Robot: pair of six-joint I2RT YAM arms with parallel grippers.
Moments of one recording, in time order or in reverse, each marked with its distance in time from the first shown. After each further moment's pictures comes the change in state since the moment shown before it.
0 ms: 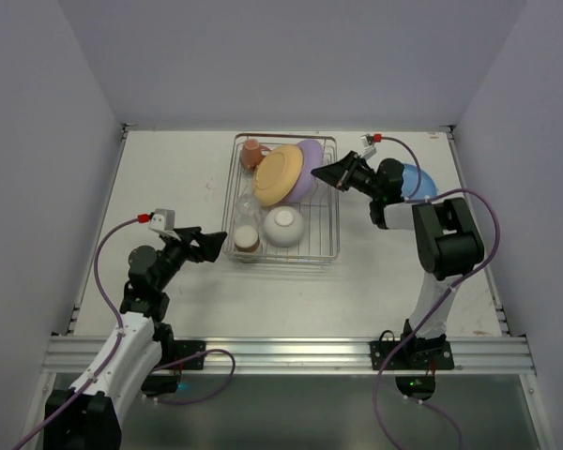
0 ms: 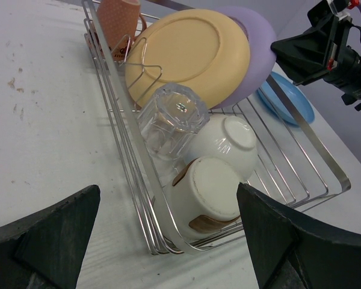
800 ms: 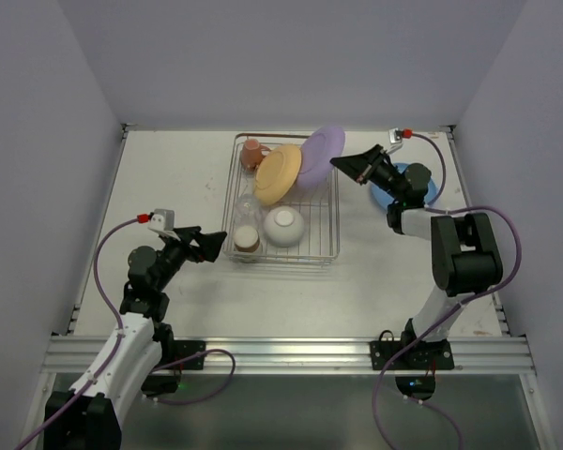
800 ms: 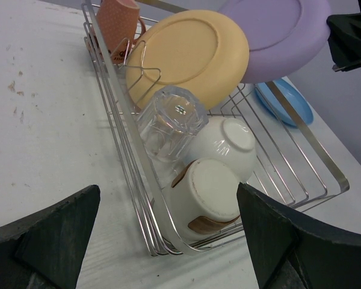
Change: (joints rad) left arm 0.000 -0.009 0.000 0.000 0.000 0.000; right arm -0.090 -0.142 -0.106 0.187 -0.031 0.137
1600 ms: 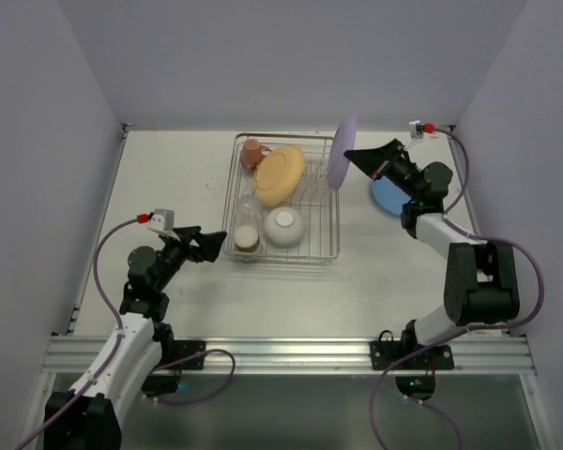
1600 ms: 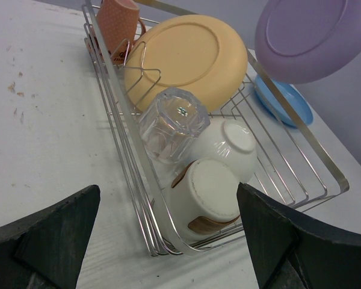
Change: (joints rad) left arm 0.000 -0.003 0.000 0.000 0.000 0.000; right arm -0.061 -0.222 -0.035 -0.093 -0.006 -0.085
